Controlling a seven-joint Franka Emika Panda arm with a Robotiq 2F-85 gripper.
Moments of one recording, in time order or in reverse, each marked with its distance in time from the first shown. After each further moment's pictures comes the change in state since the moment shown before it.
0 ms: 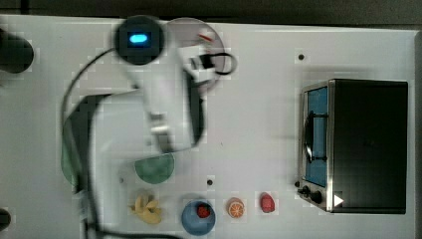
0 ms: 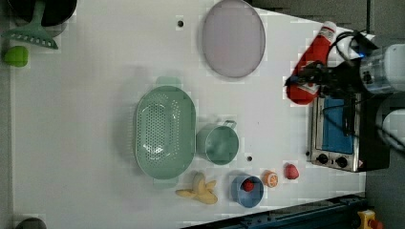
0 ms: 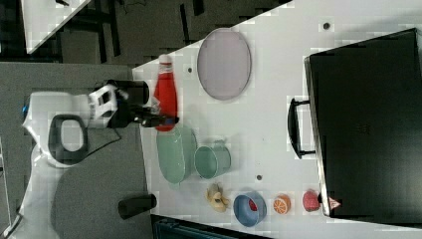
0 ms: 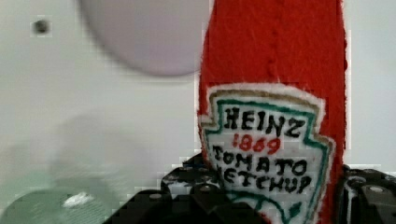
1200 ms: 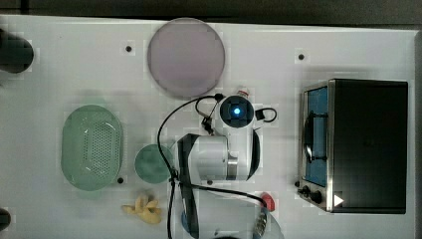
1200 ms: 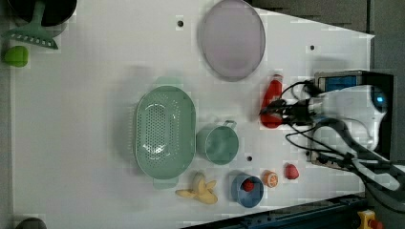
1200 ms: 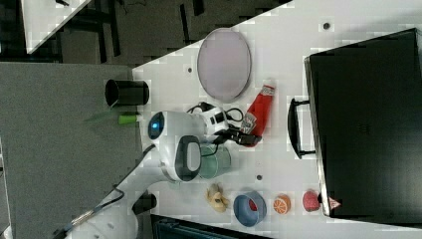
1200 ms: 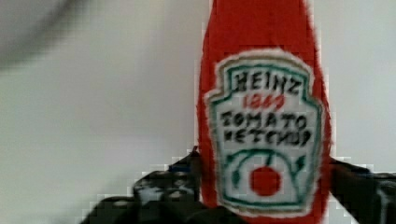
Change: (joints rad) arm -0.025 0.186 -0.205 -0.449 -0.010 0.583 -0.193
